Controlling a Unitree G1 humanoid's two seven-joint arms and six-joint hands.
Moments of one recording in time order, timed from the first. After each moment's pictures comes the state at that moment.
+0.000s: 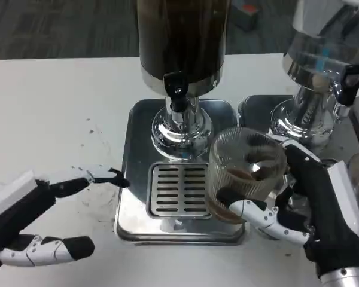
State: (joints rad) left arm 0.03 0.71 0.12 0.56 -0.03 -1.19 -0.60; right arm 0.39 -0.08 0.20 -0.37 -0.46 -0.15 -0.15
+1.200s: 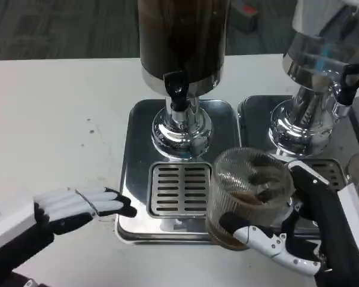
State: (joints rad) left arm 0.15 0.78 0.15 0.47 0.05 -1.37 -0.49; right arm 0.57 -0.09 0.23 -0.53 -0.46 -0.15 -0.11
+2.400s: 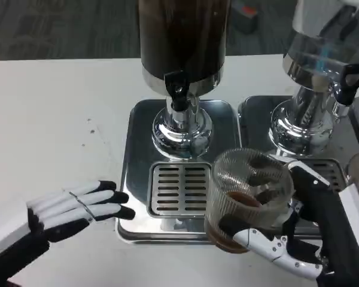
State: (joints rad) left arm 0.20 0.78 0.18 0.45 0.10 -1.40 -0.42; right arm 0.60 -0.09 0.23 -0.56 -0.46 -0.15 -0.09
